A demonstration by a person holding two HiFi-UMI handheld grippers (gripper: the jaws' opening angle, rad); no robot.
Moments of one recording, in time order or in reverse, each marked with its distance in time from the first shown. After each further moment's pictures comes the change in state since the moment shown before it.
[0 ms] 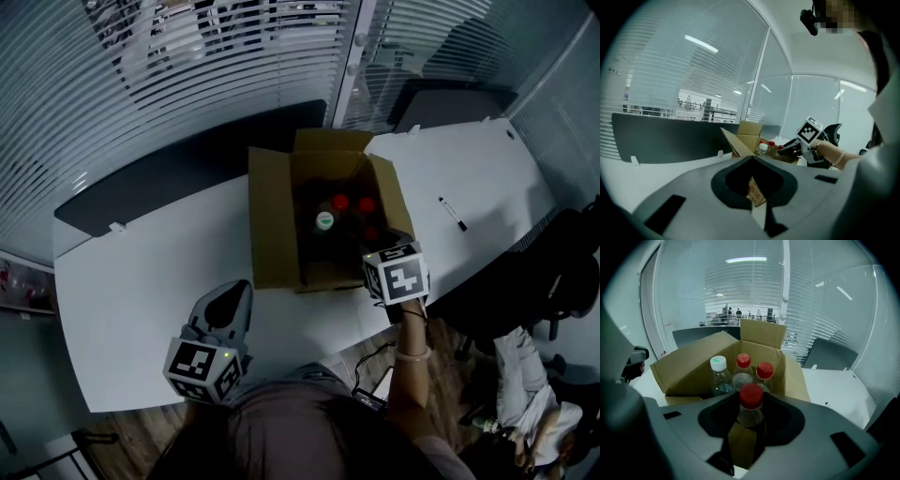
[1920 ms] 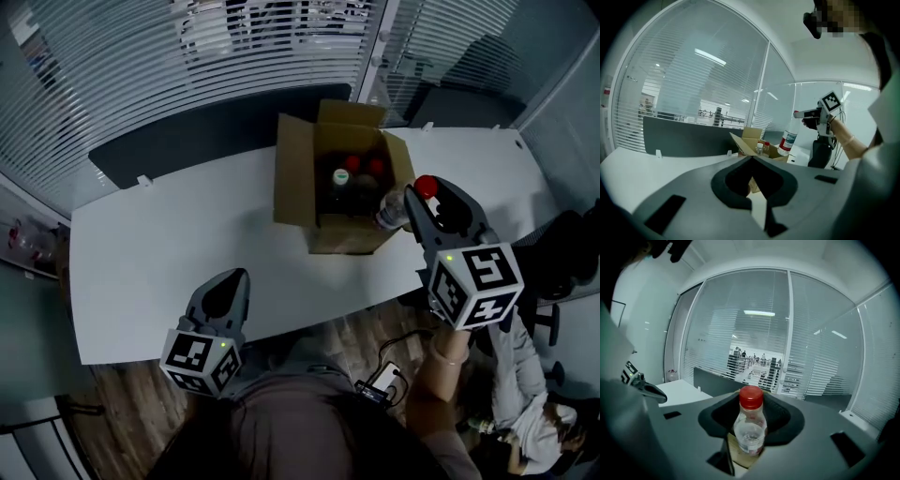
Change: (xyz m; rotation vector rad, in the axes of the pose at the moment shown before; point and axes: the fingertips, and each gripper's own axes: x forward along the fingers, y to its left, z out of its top) left arm -0.121 -0.026 -0.031 -0.018 -0.107 0.110; right arm -0.227 0.048 0.084 -0.124 -0.575 -0.008
